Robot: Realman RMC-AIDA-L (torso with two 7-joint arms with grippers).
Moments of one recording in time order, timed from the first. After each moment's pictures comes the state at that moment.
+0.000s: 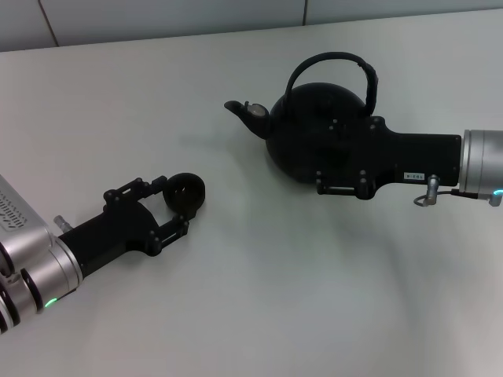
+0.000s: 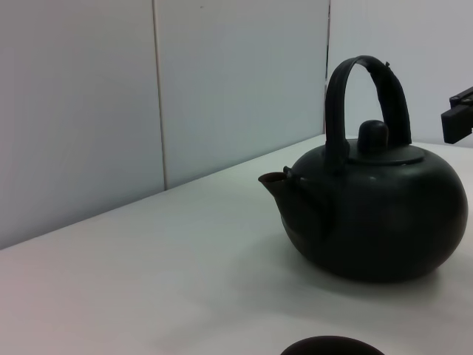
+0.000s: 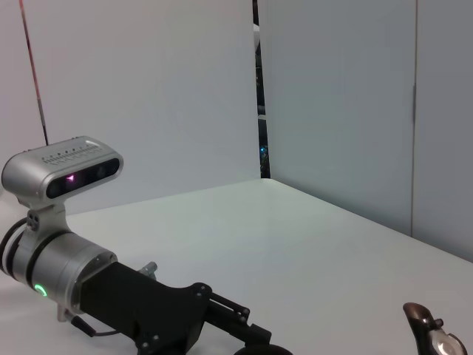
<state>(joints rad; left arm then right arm) -0.56 -2.08 0.91 0.00 1.40 1.16 -0.50 0.50 2.08 -0.70 -0.61 -1.92 -1.52 1.11</state>
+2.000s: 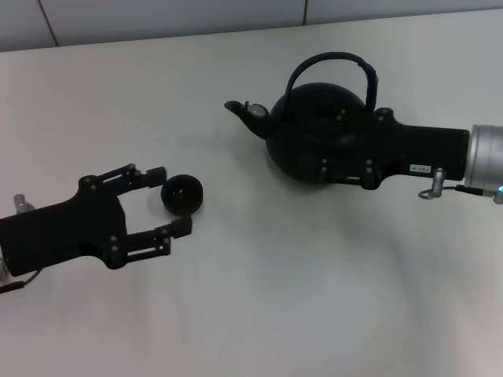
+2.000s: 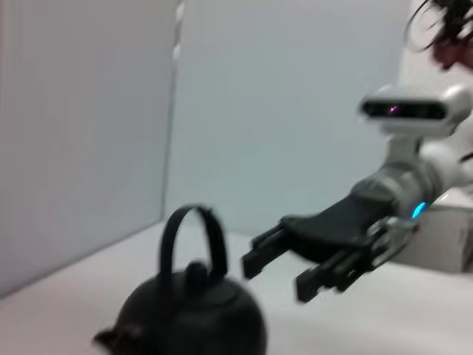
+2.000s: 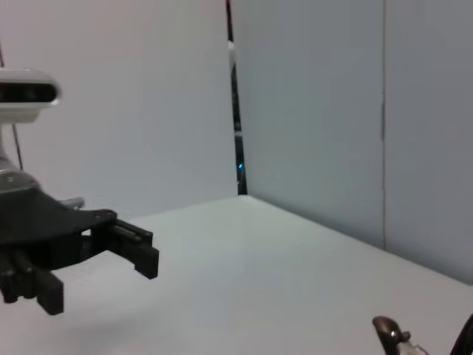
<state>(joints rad) -0.33 -2.04 1.14 0.68 1.55 1.53 -1.14 0.49 2.08 -0.69 -0.61 -1.88 -1.51 1.12</state>
